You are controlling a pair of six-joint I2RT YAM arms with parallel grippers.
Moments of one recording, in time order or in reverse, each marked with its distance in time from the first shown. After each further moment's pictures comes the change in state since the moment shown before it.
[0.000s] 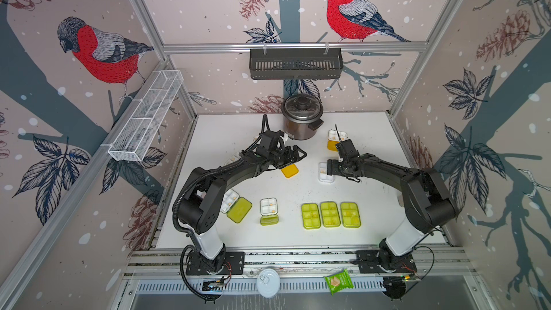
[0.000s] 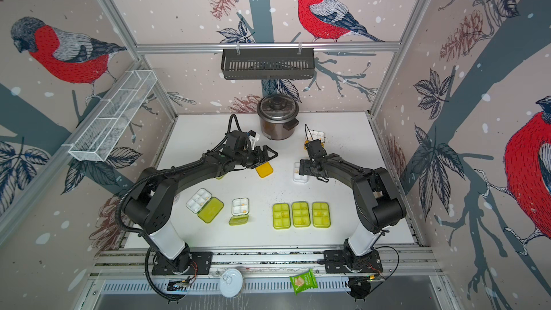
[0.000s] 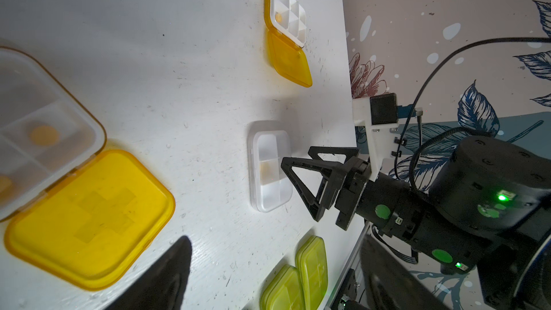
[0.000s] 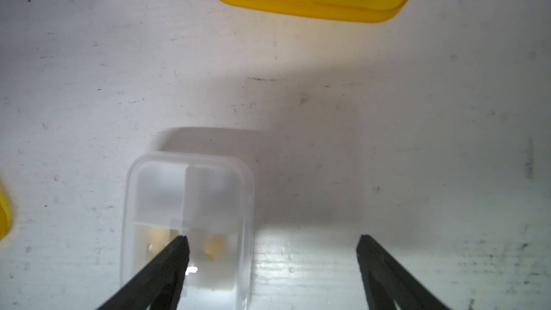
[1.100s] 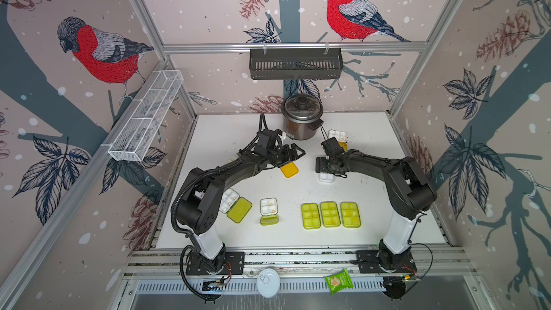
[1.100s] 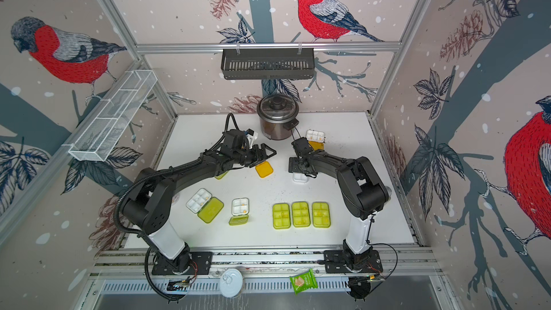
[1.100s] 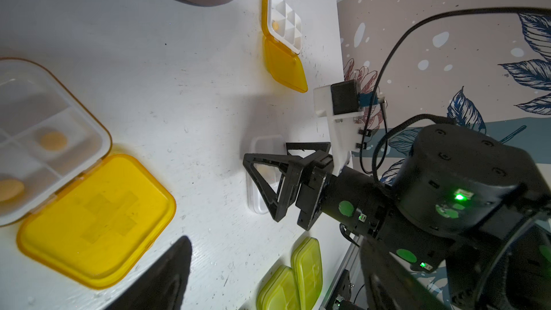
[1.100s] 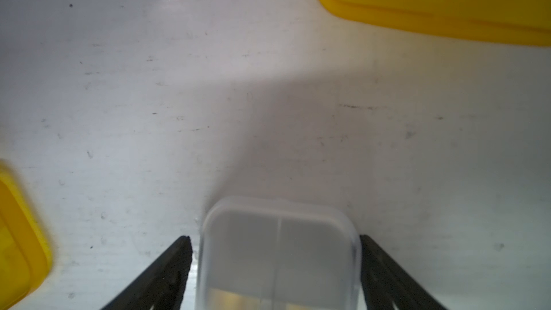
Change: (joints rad) left arm 0.023 -0.014 -0.001 0.005 0.021 -0.008; right arm 0.106 0.171 0.154 -0.010 0.028 0.080
